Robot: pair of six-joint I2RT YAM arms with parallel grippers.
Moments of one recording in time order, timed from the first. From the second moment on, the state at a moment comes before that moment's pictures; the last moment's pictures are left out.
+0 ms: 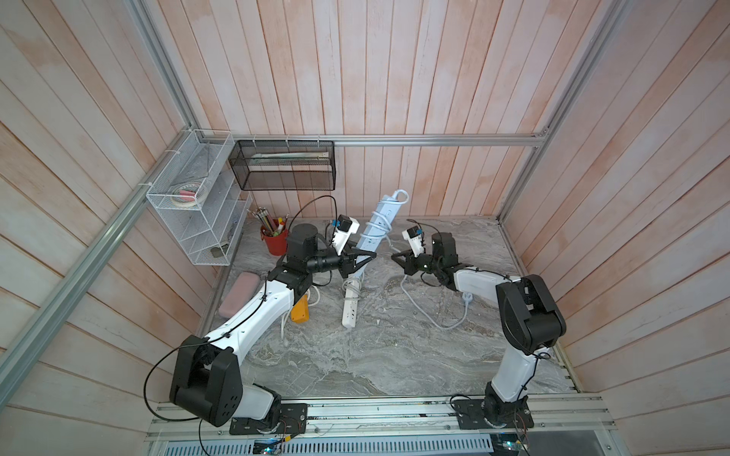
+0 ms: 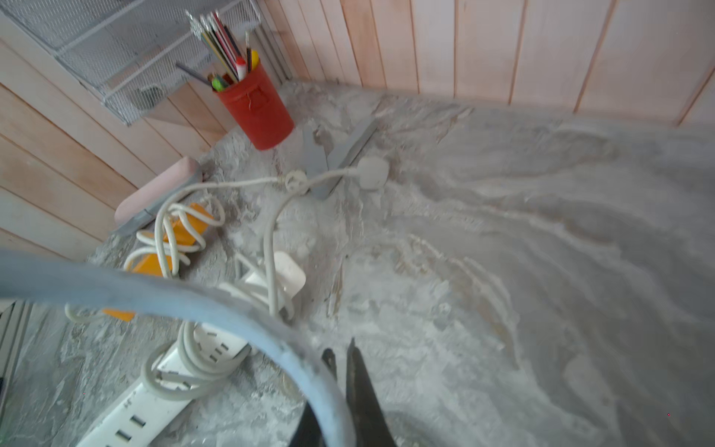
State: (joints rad) left arm -0.35 1.42 1.08 0.15 0.84 -0.14; right arm 0.37 1.85 1.03 0.30 -0.61 0.11
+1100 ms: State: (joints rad) left arm -0.52 1.79 1.49 -0.56 0.37 0.48; right arm 0.50 1.69 1.57 -0.26 -0.25 -0.57
